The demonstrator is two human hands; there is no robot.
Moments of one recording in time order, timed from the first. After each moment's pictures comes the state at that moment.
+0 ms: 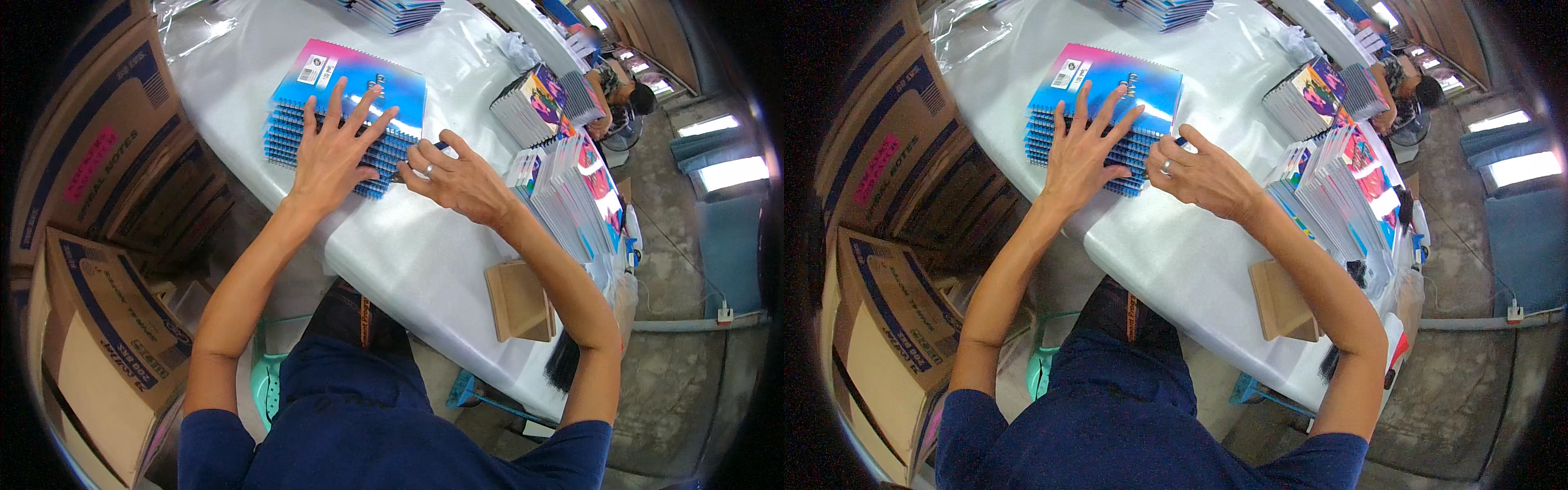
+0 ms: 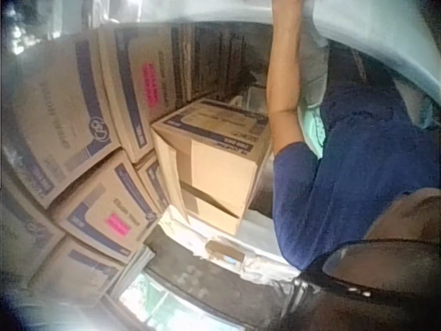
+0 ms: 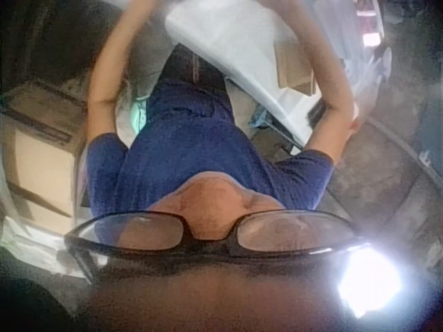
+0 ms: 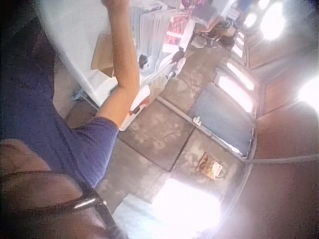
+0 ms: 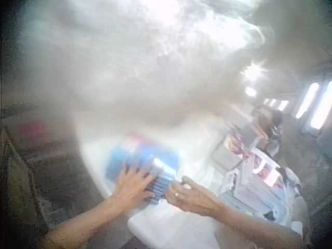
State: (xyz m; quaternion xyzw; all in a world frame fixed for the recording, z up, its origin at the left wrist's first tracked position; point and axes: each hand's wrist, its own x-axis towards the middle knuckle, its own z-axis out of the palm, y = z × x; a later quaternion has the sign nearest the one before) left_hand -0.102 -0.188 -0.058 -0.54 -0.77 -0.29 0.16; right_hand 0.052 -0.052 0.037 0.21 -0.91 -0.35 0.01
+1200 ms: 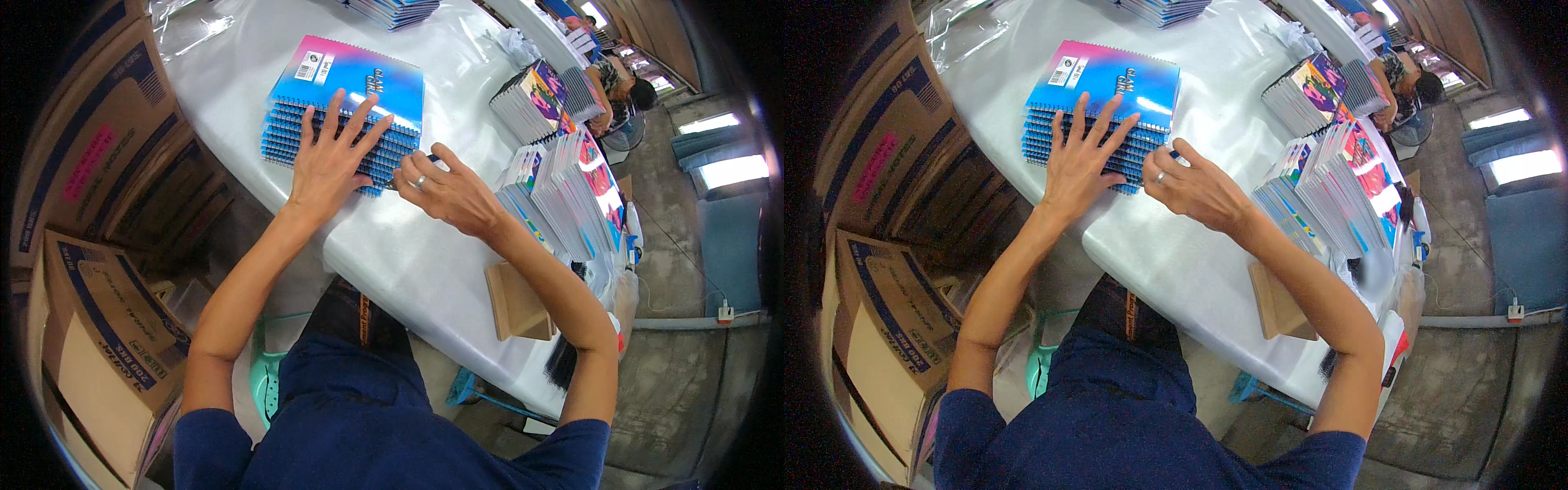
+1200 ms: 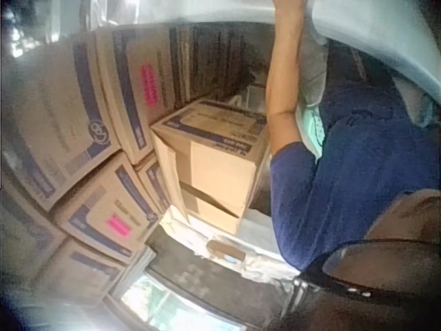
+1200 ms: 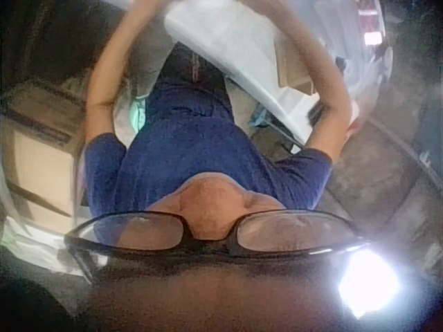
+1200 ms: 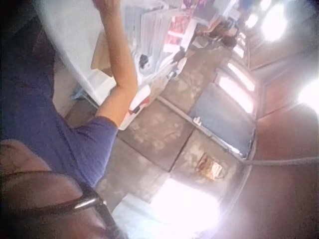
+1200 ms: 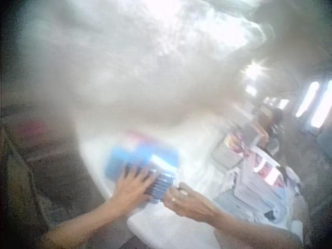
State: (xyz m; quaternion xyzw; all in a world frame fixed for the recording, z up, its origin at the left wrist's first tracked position) left_hand -0.096 -0.193 -0.072 -0.55 -0.77 -0.28 0.16; right_hand 0.059 -0.056 0.017 0.20 -0.93 -0.32 0.04
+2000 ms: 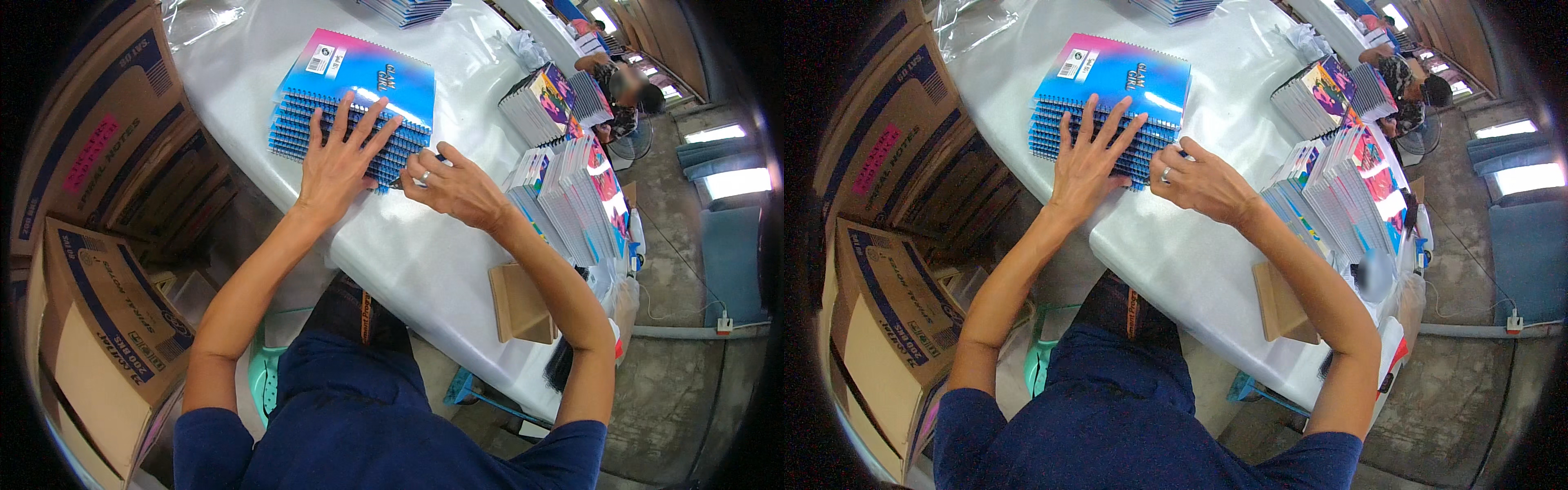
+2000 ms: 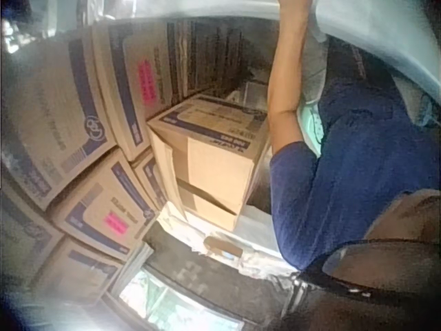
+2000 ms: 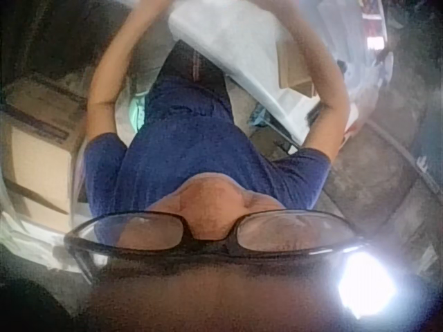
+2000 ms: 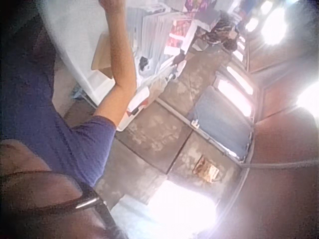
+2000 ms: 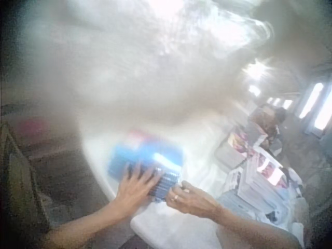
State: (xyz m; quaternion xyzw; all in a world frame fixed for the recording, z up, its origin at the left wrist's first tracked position) left_hand -0.088 -0.192 -0.081 -0.55 -0.77 -0.29 0.14; right_hand 0.056 -0.049 0.012 0.22 -0.93 -0.30 -0.01
